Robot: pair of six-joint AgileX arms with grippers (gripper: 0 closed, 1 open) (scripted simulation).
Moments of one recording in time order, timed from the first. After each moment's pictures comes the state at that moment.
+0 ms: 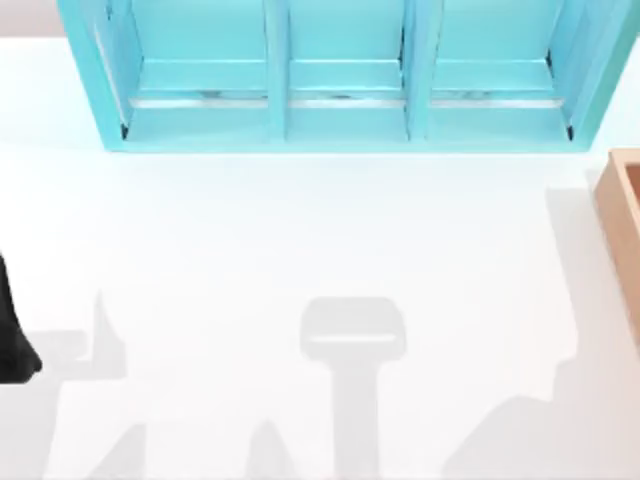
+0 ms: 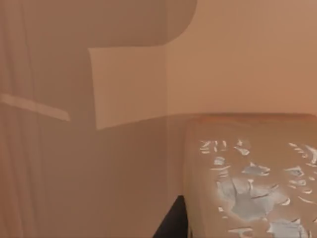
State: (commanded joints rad) left arm 0.00 0.00 0.00 0.00 0.00 0.00; right arm -0.33 1.66 0.92 -0.83 -0.01 -0.31
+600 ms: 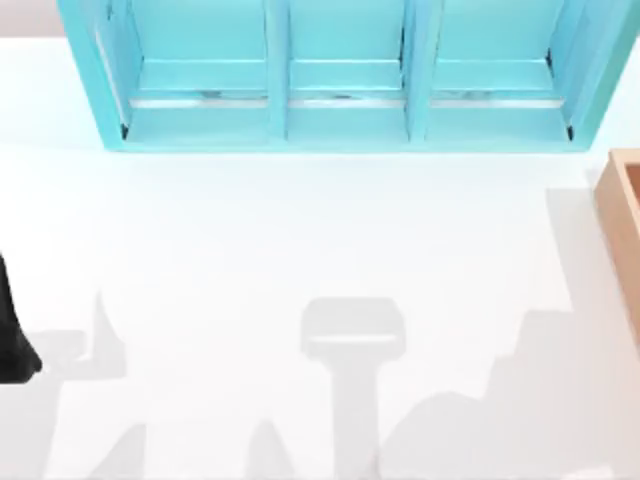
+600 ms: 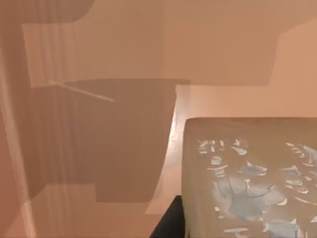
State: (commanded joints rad) left arm 0.00 0.00 0.00 0.00 0.00 0.00; right arm -0.33 1.62 1.14 -1.12 -0.01 -0.32
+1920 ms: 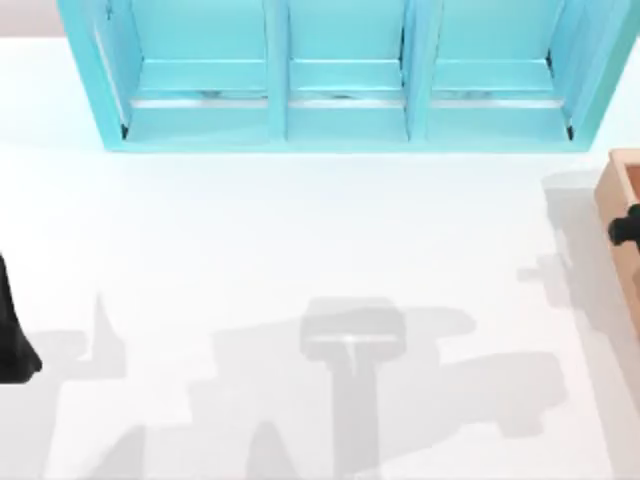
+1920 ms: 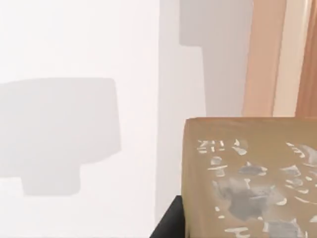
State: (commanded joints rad) left arm 0.00 0.00 0.00 0.00 0.00 0.00; right arm 0.16 1.53 1.18 -1.14 -0.02 0.14
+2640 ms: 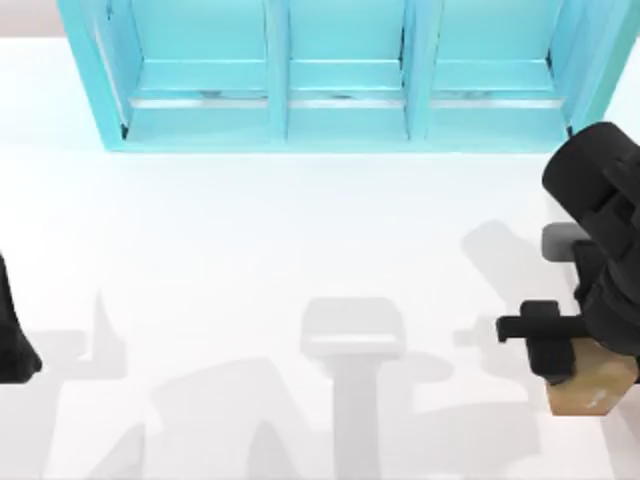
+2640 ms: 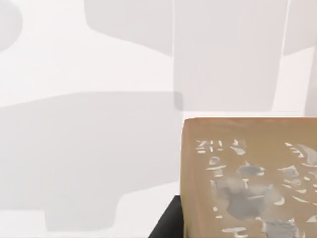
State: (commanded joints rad) left arm 0.00 0.00 0.00 0.00 0.00 0.00; right arm 0.48 1.55 0.98 -1.00 0.00 0.50
